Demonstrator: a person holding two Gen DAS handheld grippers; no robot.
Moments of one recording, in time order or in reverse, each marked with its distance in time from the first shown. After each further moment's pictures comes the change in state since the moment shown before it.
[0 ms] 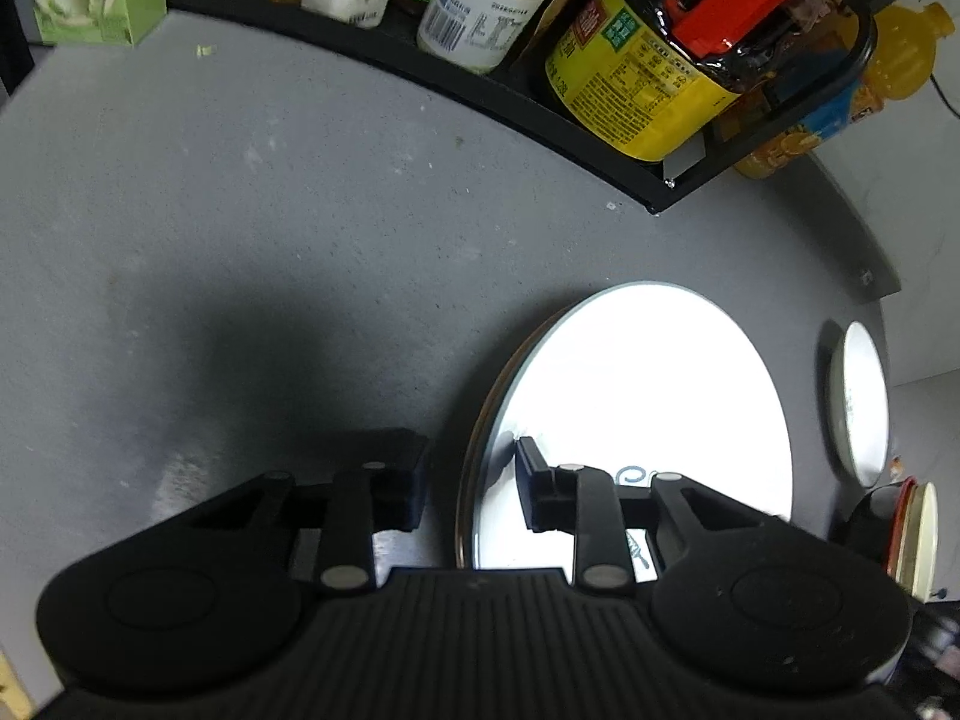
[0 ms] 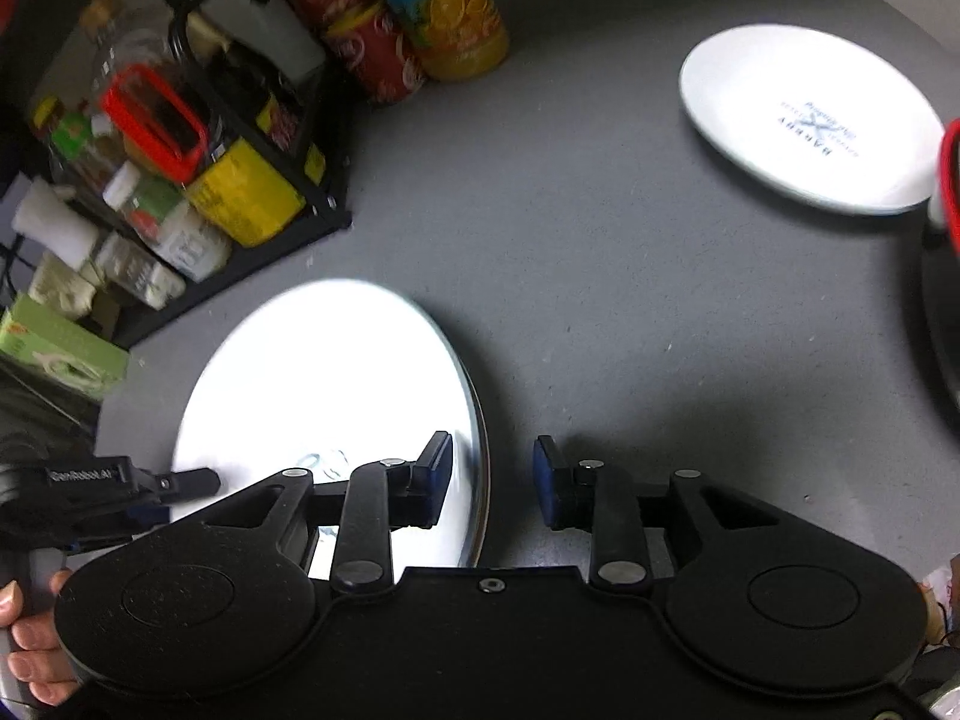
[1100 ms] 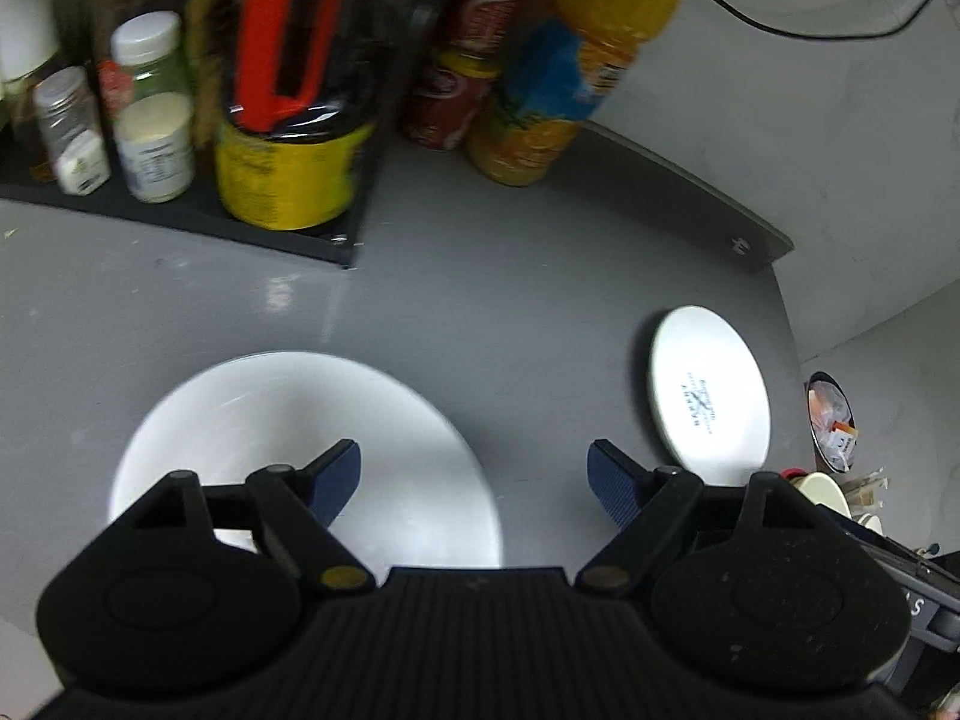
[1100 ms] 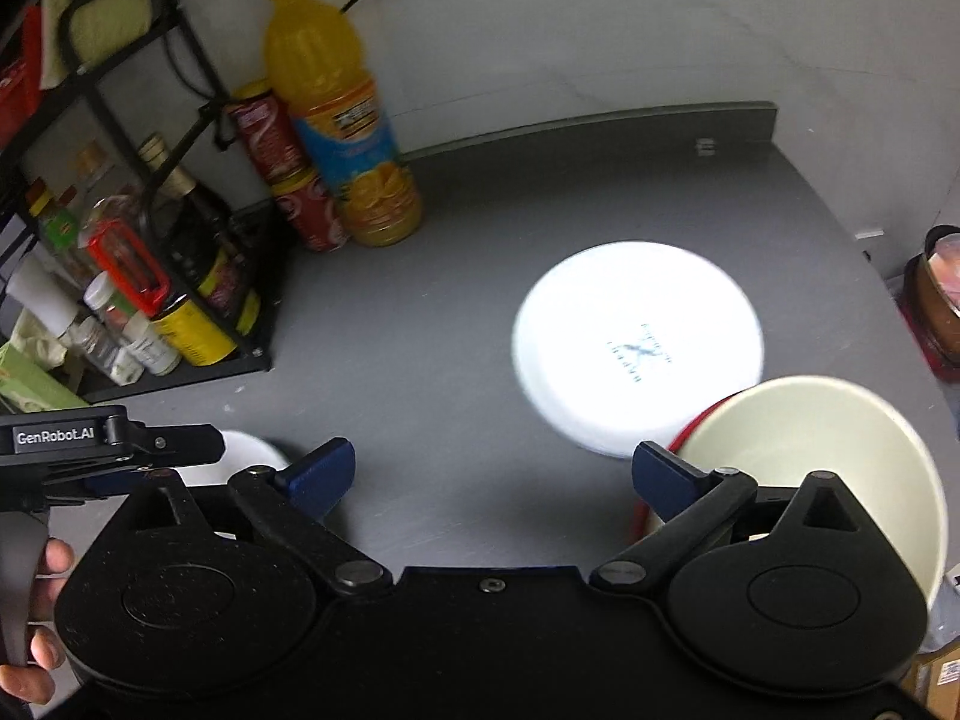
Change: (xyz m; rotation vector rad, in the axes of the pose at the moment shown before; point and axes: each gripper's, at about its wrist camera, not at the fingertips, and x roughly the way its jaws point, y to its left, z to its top) left arm -0.024 -0.185 -0.007 0.191 -0.087 -0.066; right arm -0.087 -0.058 0.070 -0.132 -0.134 -0.125
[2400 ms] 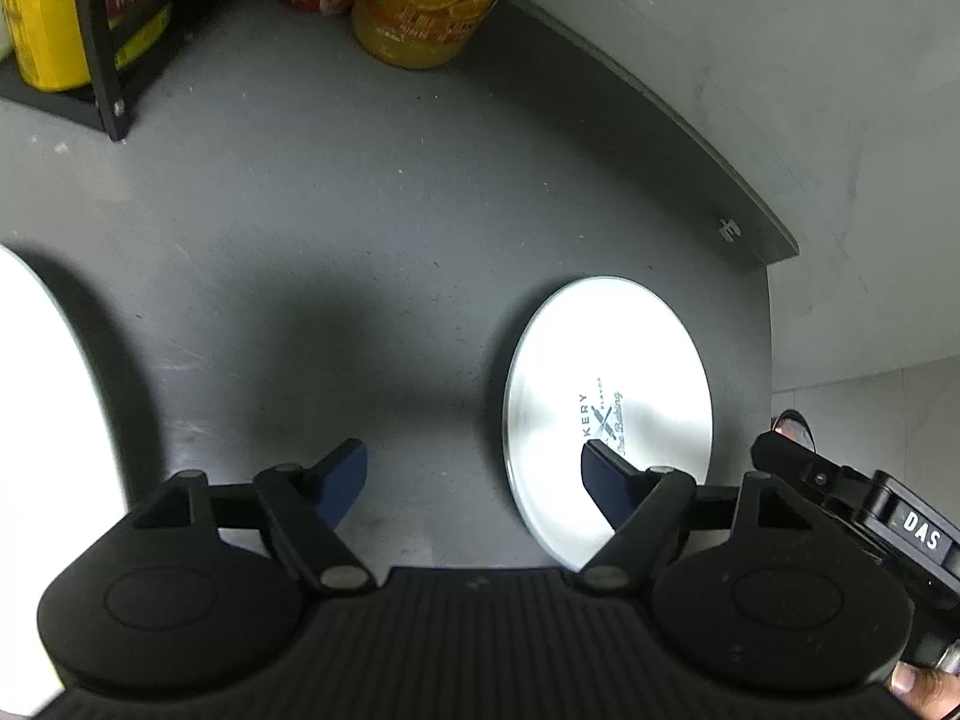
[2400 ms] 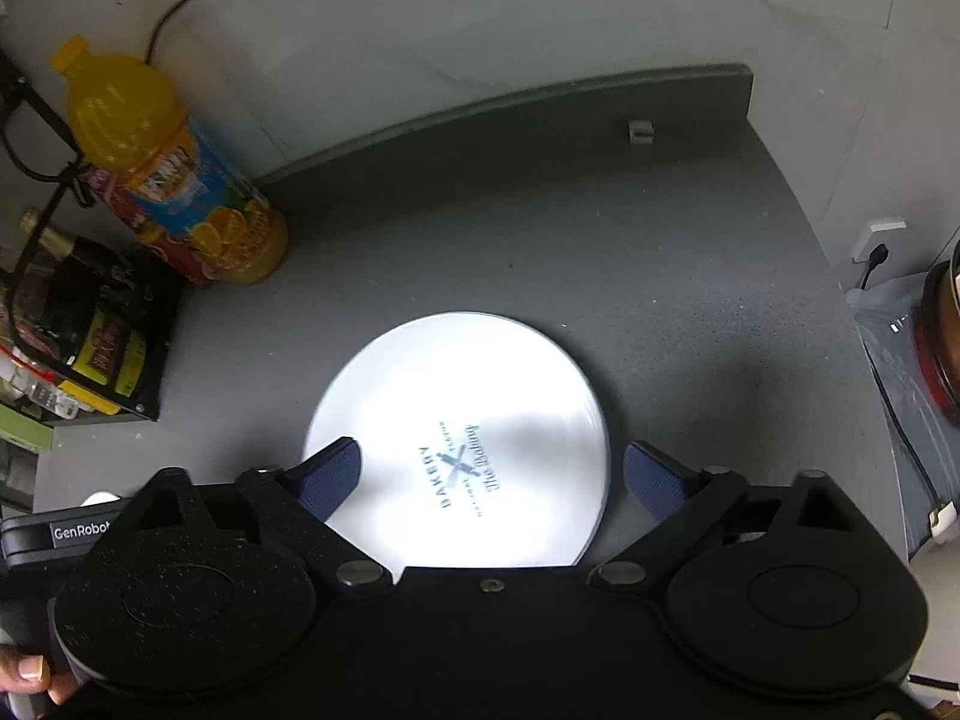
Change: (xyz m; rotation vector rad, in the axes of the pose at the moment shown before) left arm 0.128 -0.100 0.001 -0.217 0.119 -0.049; right arm 0.082 -0.139 0.087 0.004 0.162 0.079
